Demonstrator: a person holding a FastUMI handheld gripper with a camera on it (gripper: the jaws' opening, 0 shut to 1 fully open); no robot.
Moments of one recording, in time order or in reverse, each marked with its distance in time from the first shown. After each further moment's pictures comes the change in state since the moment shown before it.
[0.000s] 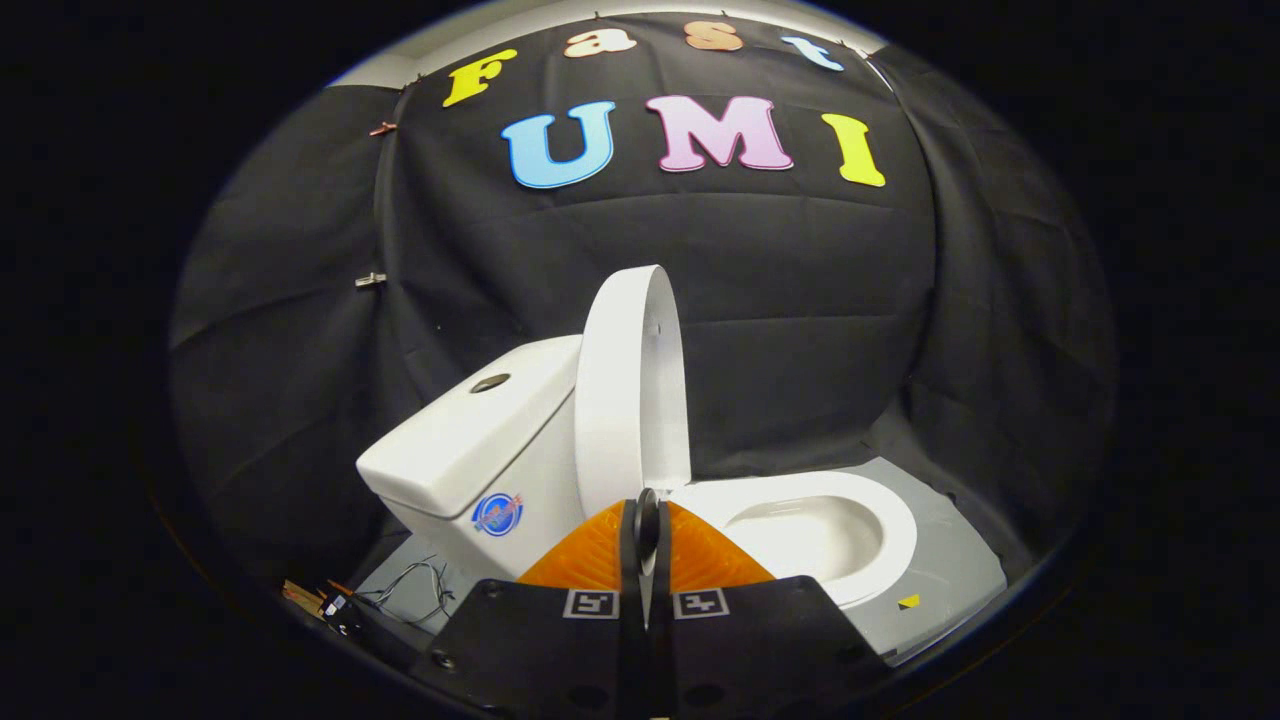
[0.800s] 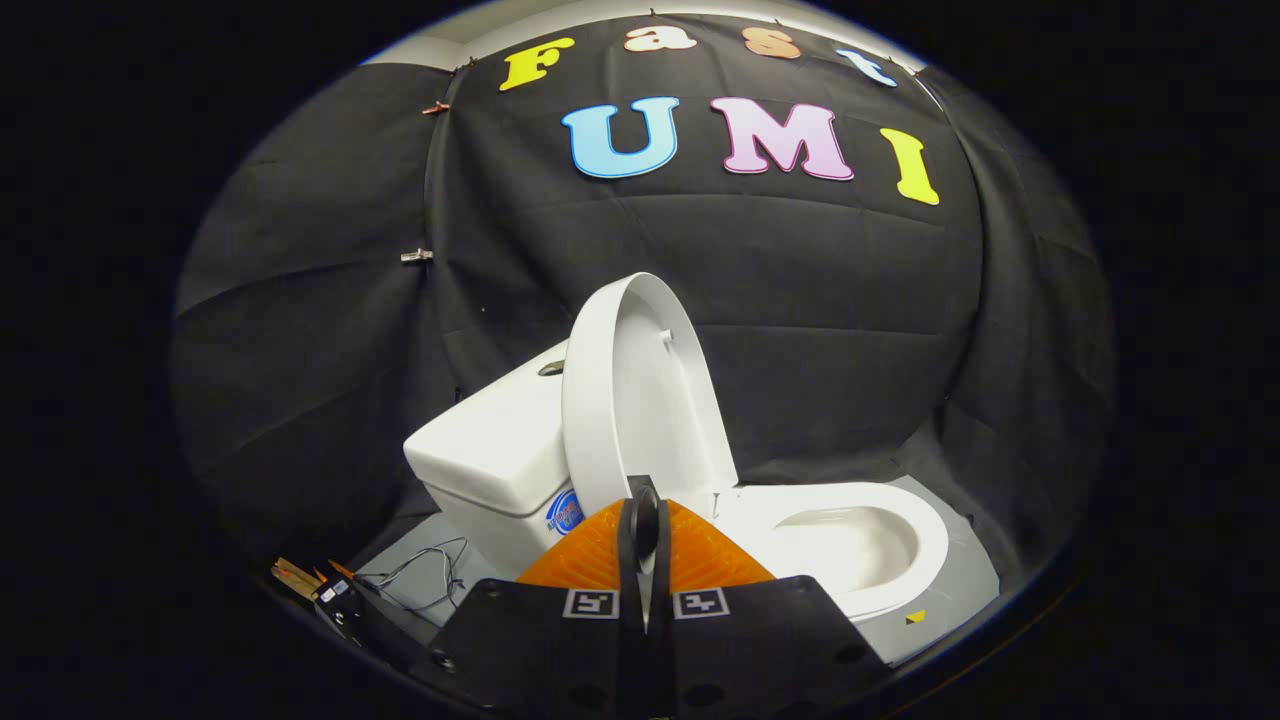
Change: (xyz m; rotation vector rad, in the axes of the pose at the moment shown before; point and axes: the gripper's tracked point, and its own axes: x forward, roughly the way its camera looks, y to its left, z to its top) arm 0.010 0.049 -0.007 -0.058 0.007 0.082
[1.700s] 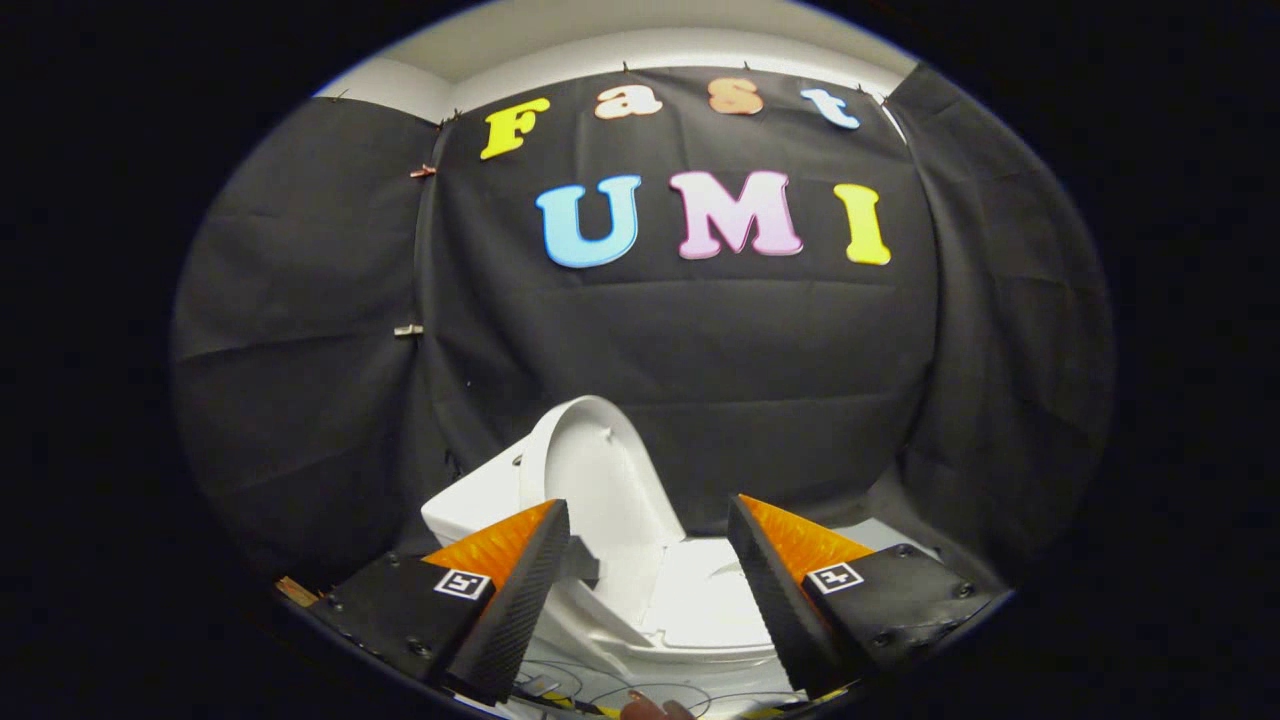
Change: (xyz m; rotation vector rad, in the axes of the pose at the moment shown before) arm -0.126 -0.084 0.118 -0.019 -0.233 -0.079
